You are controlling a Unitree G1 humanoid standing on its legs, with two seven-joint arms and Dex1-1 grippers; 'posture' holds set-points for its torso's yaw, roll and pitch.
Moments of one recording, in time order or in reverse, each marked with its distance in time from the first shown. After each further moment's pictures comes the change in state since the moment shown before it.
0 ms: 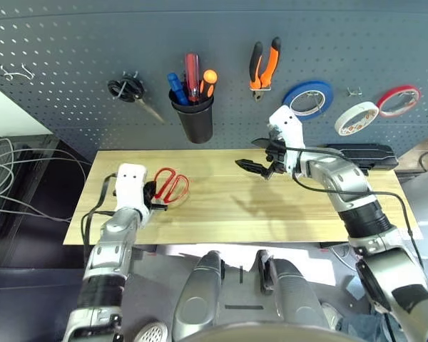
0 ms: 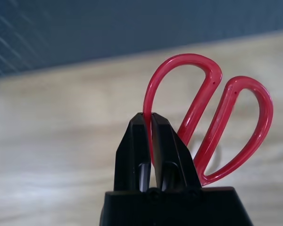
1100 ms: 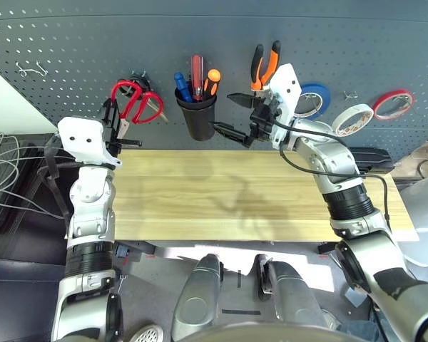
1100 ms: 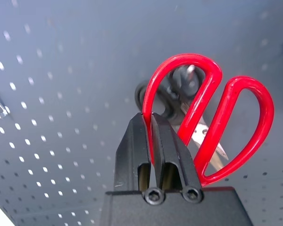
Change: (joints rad) left arm -0.354 0.056 0.072 0.194 0.022 -0.345 0.077; right arm -0.115 0.112 -0.076 0.054 0.035 -0.273 -0.026
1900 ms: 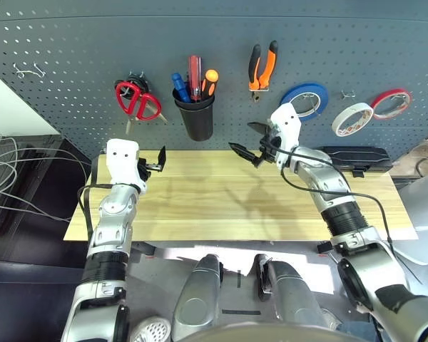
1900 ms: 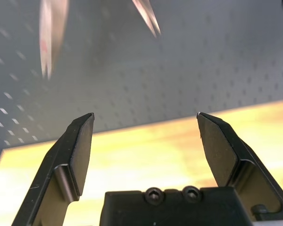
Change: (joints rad) left arm 0.137 -0.089 -0.134 0.060 0.033 0.215 -0.029; right arm 0.176 0.016 -0.014 0.333 -0.123 -0.172 -0.180
